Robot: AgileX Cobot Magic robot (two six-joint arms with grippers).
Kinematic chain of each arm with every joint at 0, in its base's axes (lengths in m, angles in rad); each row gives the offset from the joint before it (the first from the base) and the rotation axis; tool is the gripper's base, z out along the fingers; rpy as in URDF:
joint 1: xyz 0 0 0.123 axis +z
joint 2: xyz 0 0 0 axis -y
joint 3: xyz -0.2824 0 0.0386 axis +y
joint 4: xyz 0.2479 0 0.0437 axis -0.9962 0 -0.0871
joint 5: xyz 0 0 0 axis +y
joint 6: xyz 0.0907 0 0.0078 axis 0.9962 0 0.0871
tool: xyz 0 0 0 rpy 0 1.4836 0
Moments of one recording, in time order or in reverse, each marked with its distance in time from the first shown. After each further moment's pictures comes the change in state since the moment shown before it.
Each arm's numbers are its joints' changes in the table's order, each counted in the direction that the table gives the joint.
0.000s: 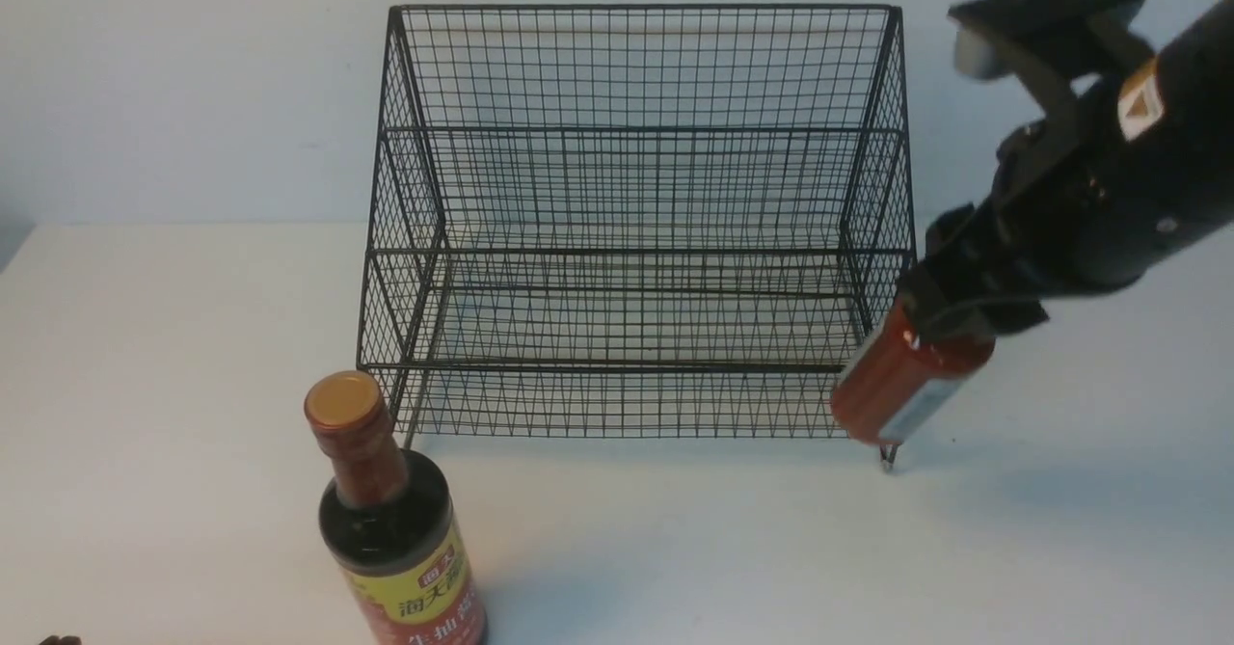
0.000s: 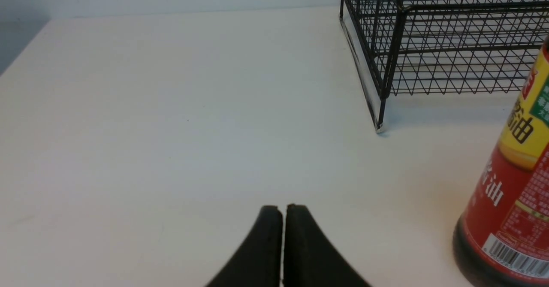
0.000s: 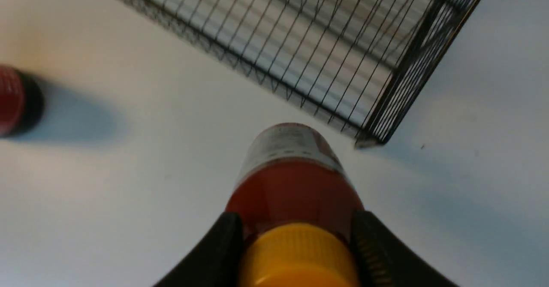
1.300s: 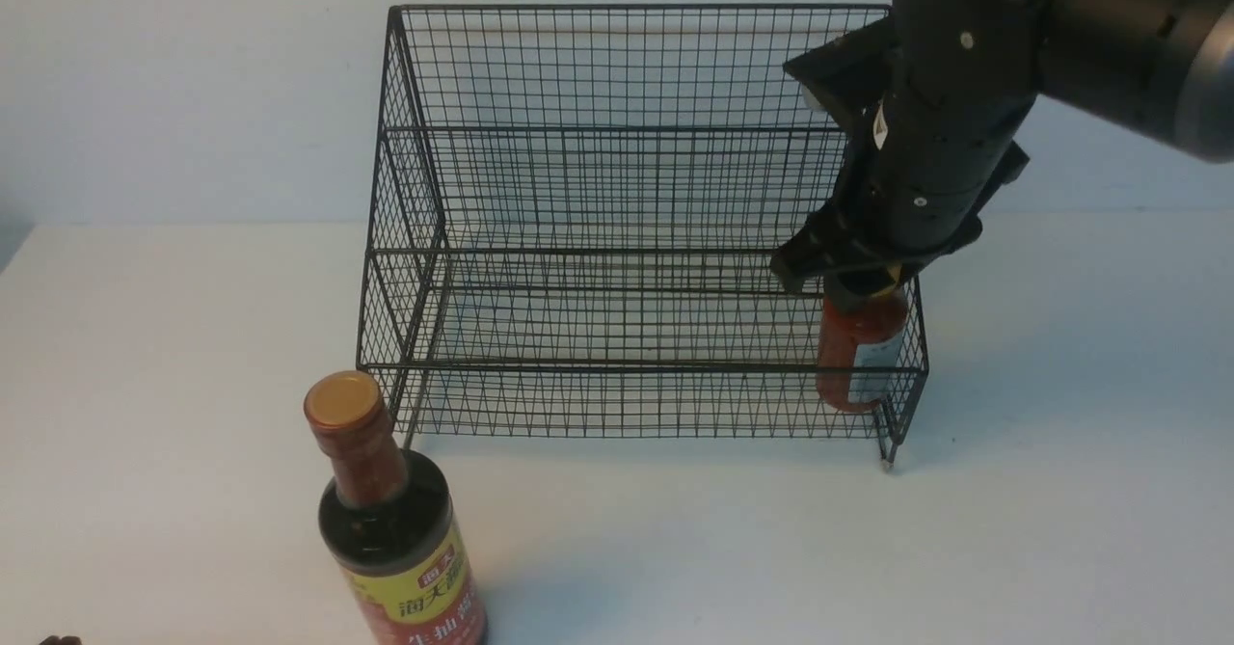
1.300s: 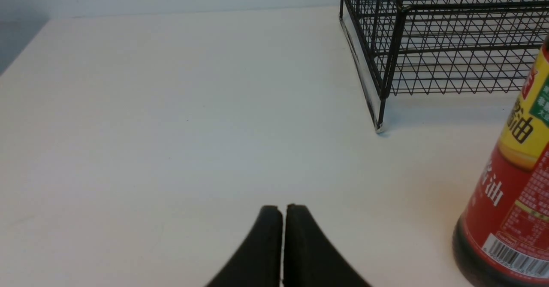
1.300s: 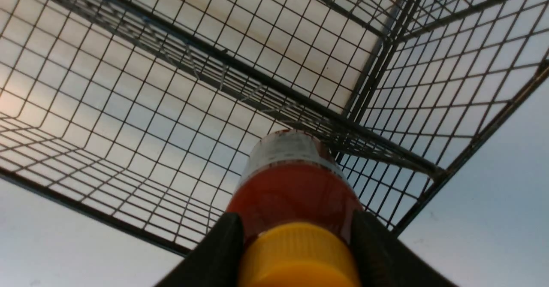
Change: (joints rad) right arm 0.000 -0.415 -0.190 0.169 -0.025 0.092; left arm 0.000 0.000 0.000 0.000 0.000 0.000
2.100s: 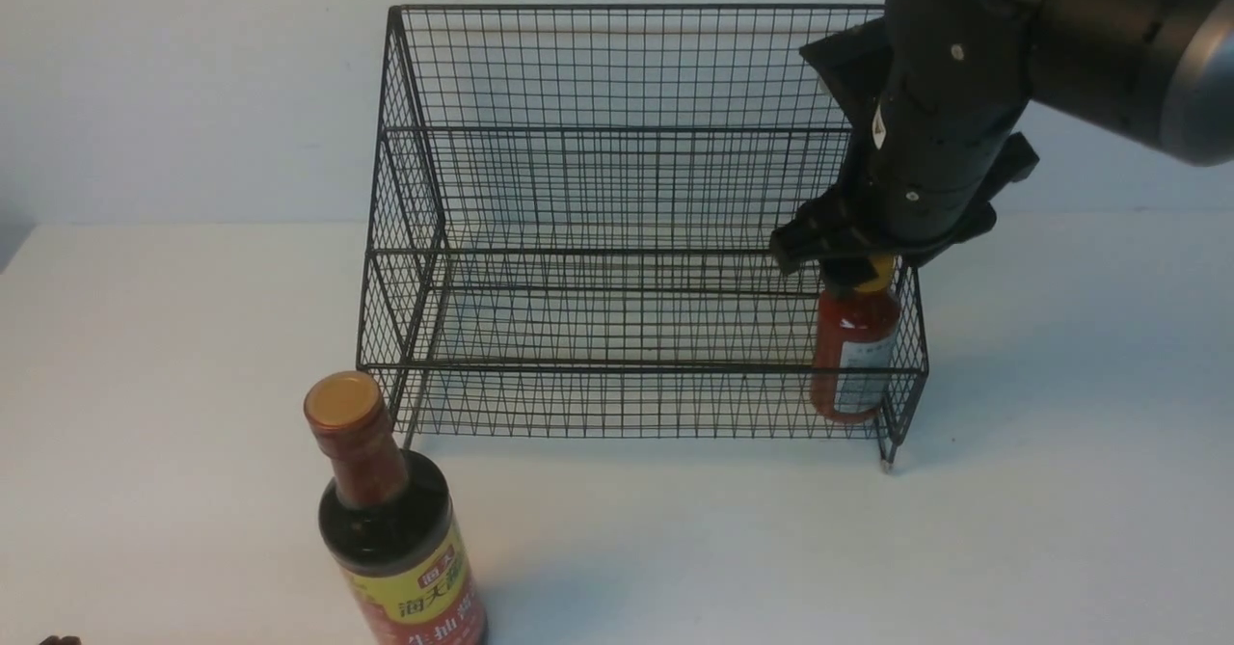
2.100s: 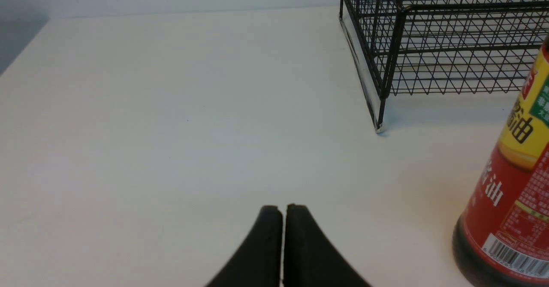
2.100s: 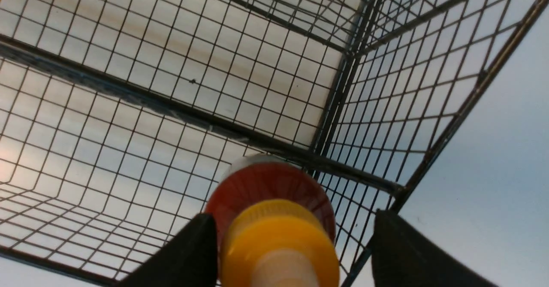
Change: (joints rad) right arm 0.000 -0.015 -0.001 0.068 -0.029 0.119; left arm 0.000 0.000 0.000 0.000 0.000 0.000
